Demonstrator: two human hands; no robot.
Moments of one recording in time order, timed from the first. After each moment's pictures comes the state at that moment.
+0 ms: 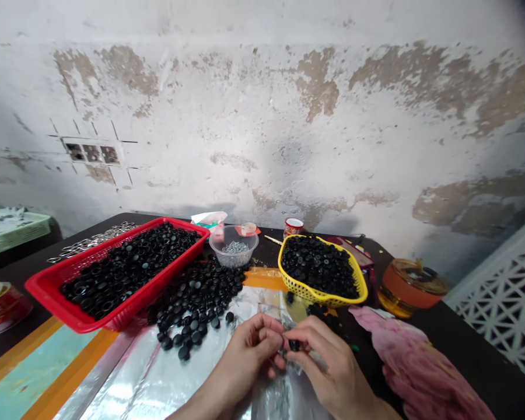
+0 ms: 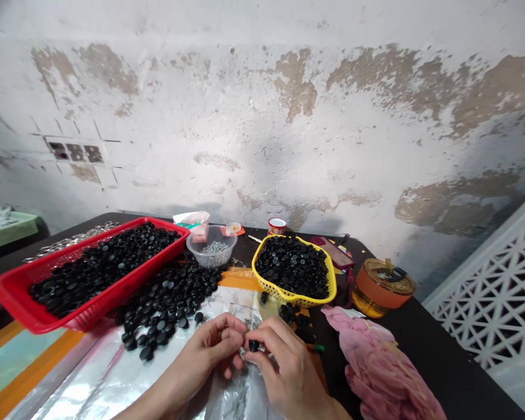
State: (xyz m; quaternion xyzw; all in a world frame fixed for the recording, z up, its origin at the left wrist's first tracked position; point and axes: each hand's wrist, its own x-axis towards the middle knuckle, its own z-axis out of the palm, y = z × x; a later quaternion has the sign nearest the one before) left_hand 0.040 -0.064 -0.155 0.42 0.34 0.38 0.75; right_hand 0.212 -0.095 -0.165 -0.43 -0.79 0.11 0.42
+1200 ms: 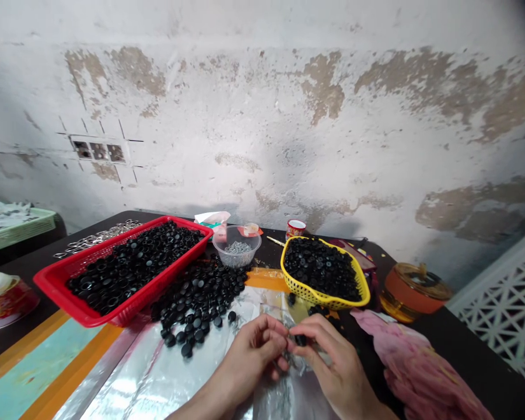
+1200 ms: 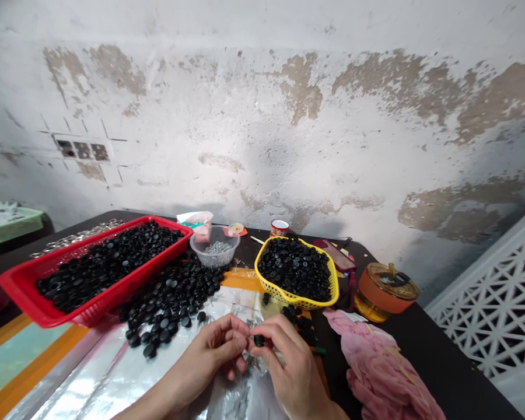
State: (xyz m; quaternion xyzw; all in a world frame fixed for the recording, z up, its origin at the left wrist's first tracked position) left_hand 0.040 -0.066 -0.158 0.45 0.33 0.37 0.74; right_hand 0.213 -0.094 -0.166 -0.43 -0.76 0.15 0.46
